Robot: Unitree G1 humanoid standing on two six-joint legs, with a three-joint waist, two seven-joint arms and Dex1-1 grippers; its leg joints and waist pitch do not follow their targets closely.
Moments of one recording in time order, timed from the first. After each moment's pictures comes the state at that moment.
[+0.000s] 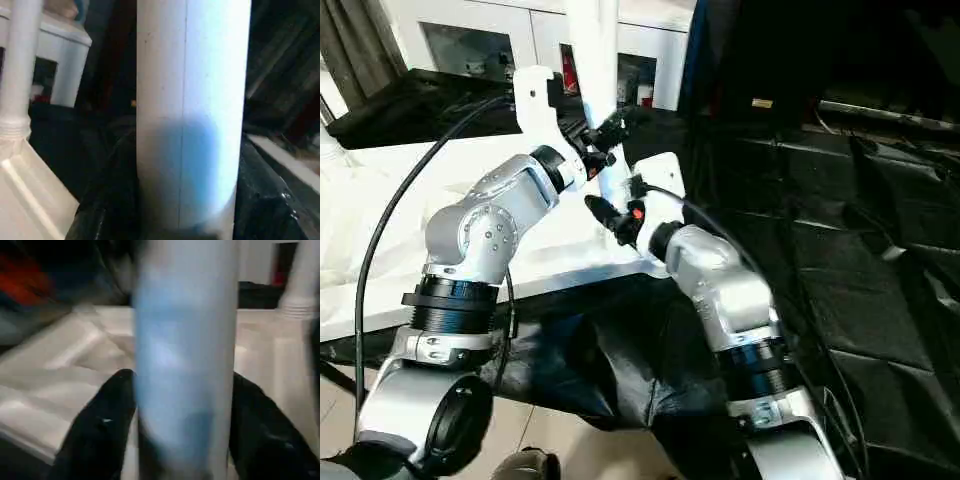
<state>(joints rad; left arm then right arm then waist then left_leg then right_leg) -0.86 0.02 0.11 0.29 -0.41 0.62 -0.34 -0.58 -0.18 0.07 0.11 0.43 0.62 0.55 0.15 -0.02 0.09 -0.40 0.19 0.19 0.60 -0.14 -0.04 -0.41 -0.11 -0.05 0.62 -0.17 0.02</state>
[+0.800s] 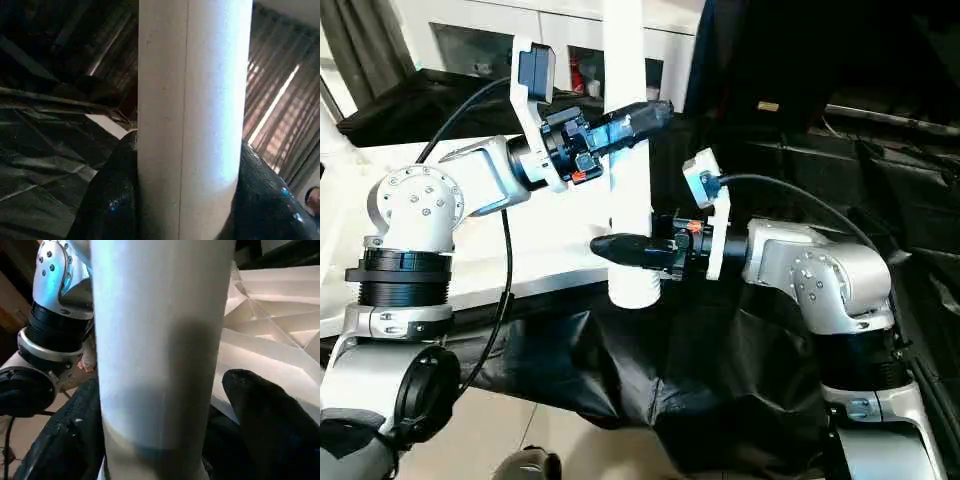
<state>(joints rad) -0.93 0.13 0.14 0.22 -0.78 0.97 -0.79 -0.60 -0.44 0.03 -0.02 0.75 0.99 0.95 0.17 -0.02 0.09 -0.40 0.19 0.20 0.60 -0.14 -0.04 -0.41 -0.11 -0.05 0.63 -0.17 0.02</state>
